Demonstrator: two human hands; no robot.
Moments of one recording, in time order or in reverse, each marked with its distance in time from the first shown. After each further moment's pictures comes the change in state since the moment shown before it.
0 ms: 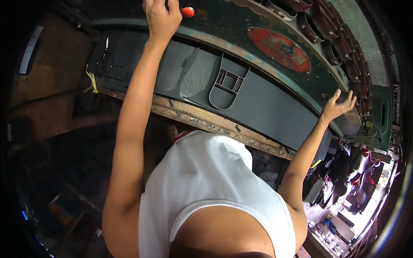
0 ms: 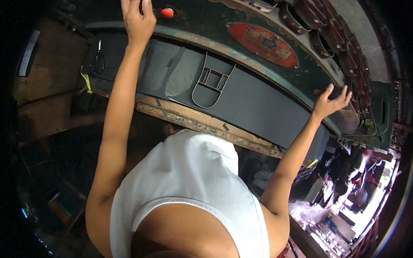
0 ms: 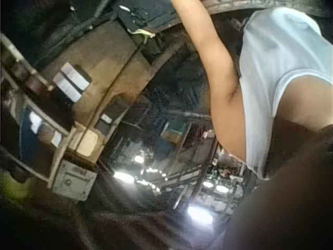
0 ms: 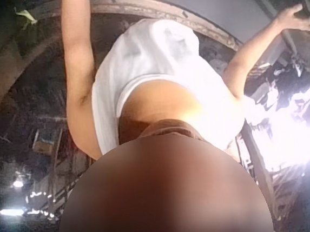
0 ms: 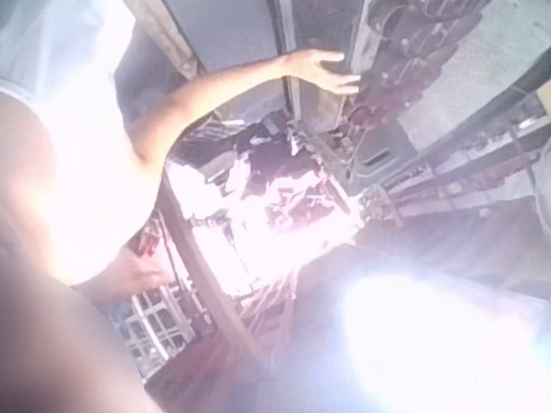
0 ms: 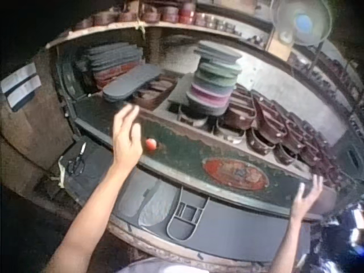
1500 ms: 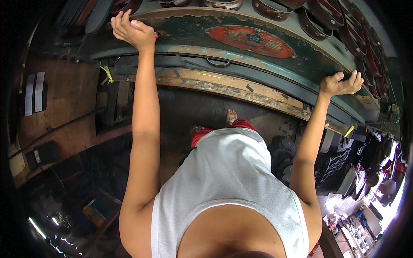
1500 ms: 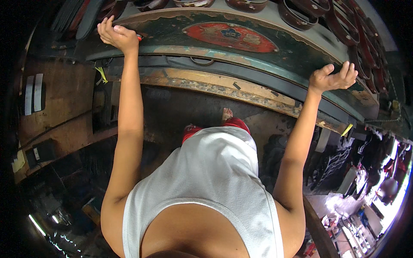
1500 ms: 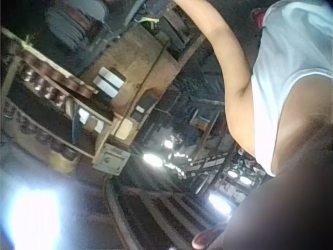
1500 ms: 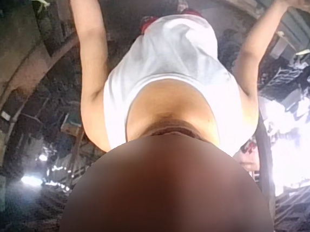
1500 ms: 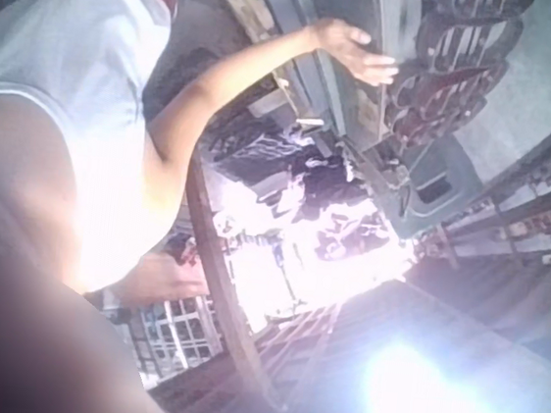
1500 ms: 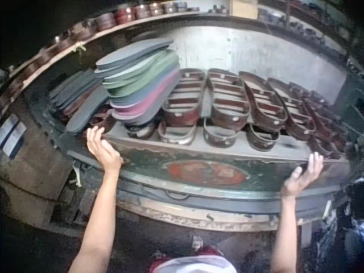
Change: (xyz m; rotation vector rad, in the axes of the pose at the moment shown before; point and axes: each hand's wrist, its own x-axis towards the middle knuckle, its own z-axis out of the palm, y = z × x) left_hand -0.087 0.036 -0.102 0.264 0.294 0.170; right_hand -0.101 -0.023 -0.103 0.013 0.417 -0.096
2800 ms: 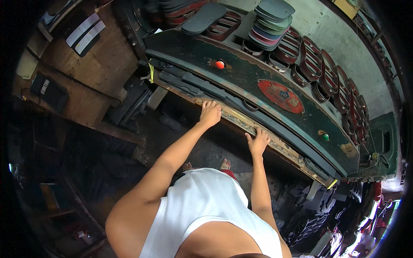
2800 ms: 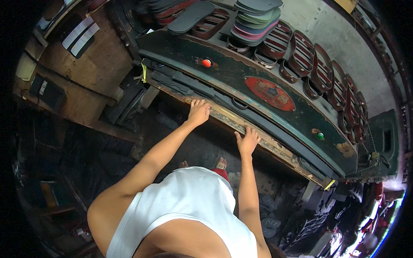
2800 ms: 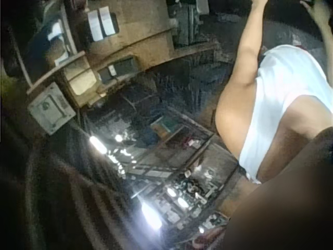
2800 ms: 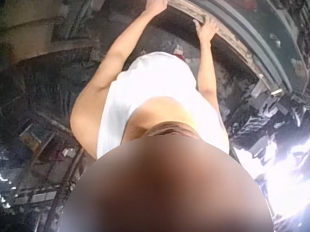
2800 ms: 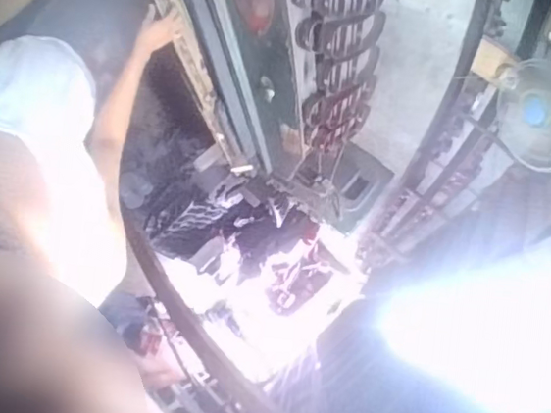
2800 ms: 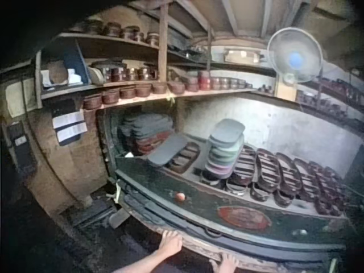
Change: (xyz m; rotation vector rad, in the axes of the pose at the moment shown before) left_hand -0.191 0.069 -0.148 -0.011 -1.025 -0.249; right_hand -0.168 -0.251 -0.098 0.268 -1.201 0.199
